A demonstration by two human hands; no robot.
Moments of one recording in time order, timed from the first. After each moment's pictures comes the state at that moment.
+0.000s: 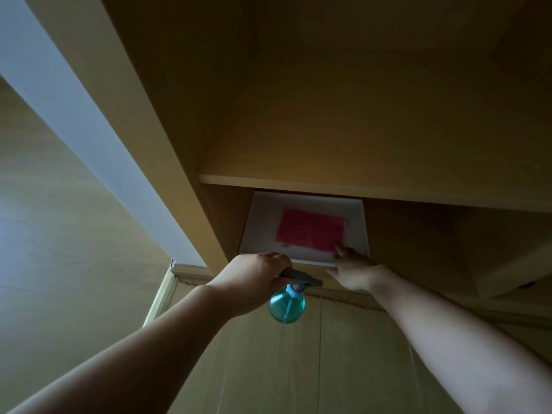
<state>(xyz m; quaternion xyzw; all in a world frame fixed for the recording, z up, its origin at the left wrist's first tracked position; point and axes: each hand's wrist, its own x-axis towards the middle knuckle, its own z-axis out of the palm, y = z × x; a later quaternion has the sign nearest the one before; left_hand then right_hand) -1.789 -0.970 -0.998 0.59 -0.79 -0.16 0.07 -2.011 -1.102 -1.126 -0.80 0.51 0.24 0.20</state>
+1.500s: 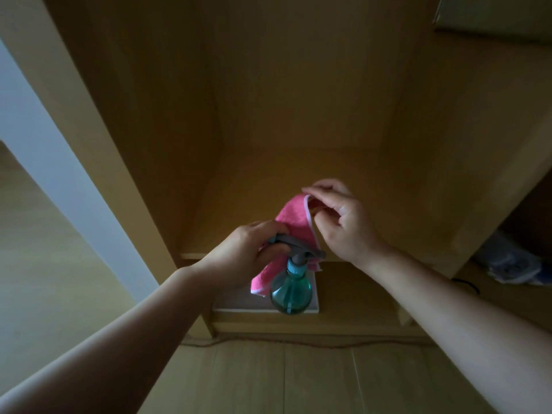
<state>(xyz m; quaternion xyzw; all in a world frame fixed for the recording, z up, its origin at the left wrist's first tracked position) -1.847 -0.986 -0.792 0.42 -0.83 -0.17 0.32 -2.050 -1.037 -0.783 -0.78 0.37 -0.47 0.17</state>
